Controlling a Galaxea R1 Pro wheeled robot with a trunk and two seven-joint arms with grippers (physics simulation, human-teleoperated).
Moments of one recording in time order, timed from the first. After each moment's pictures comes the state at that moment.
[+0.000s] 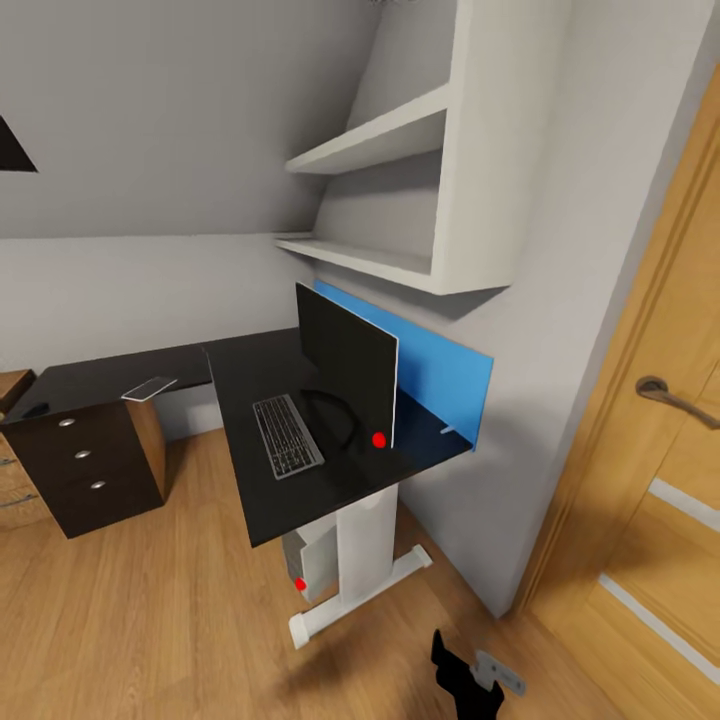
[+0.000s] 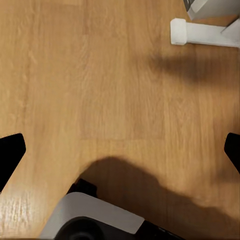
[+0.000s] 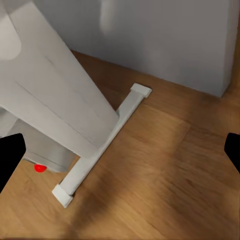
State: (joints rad) left arm 0.15 0.10 0.08 -0.70 0.53 -0.09 -0.08; right arm -0.48 0.14 0.28 0.02 -0.85 -0.69 0.13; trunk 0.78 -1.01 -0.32
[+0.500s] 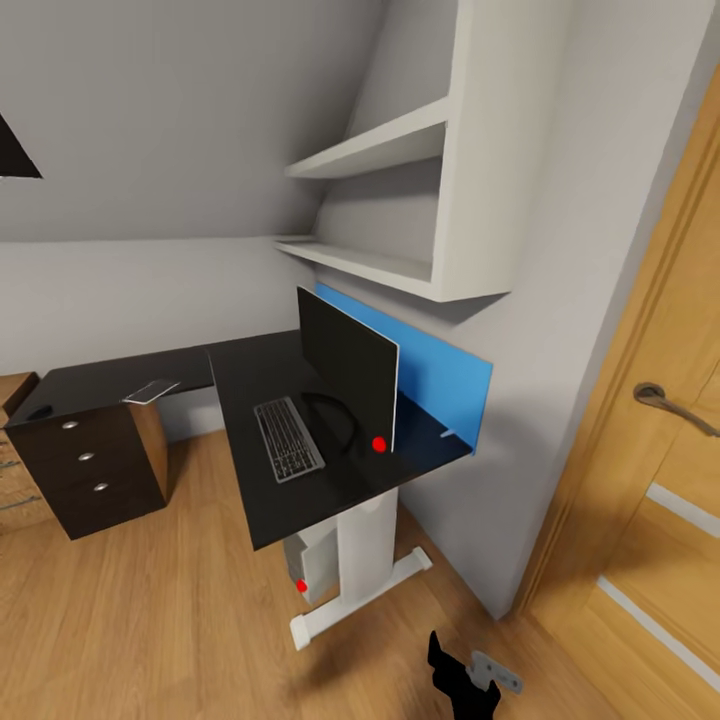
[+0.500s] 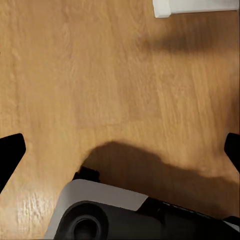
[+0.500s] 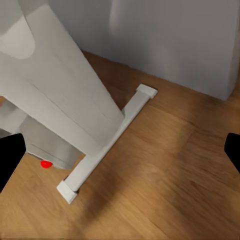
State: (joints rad) left arm 0.09 0.05 0.08 -0.61 0.35 -0.08 -0.08; right arm -0.48 0.14 0.29 0.02 -0.82 -0.69 0.13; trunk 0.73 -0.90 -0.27
